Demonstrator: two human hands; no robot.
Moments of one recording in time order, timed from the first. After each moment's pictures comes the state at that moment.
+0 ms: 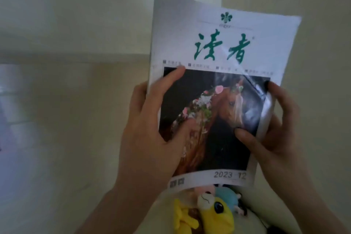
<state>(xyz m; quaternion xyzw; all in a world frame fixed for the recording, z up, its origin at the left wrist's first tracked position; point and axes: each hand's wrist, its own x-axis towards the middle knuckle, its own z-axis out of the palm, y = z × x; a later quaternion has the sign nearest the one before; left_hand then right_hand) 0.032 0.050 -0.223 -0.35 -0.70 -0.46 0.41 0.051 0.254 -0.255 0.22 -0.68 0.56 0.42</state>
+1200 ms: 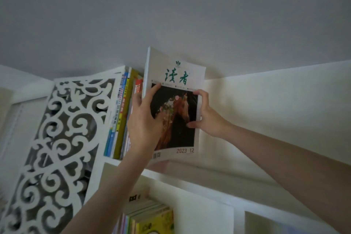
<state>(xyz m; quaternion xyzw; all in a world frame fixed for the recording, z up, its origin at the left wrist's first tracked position) 0.195 -0.507 -0.026 0.19 -0.62 -0.01 0.76 0.027 -0.452 0.031 0.74 -0.52 0.41 0.14</state>
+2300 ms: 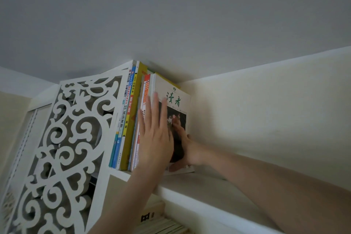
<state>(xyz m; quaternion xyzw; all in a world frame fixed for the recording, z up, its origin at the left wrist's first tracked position) 0.157 -0.630 -0.047 0.32 -0.62 0.28 0.66 0.031 -0.606 -0.022 0.74 -0.61 0.27 0.09</state>
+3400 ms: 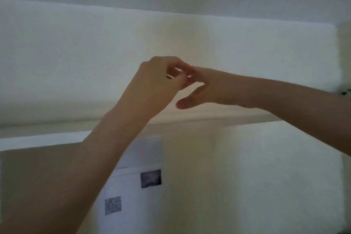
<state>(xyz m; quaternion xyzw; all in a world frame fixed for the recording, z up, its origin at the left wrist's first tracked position) 0.040 -0.221 -0.048 -0.21 -0.82 -0.29 0.45 -0.011 -0.072 -0.035 0.44 -0.84 0.30 0.14</state>
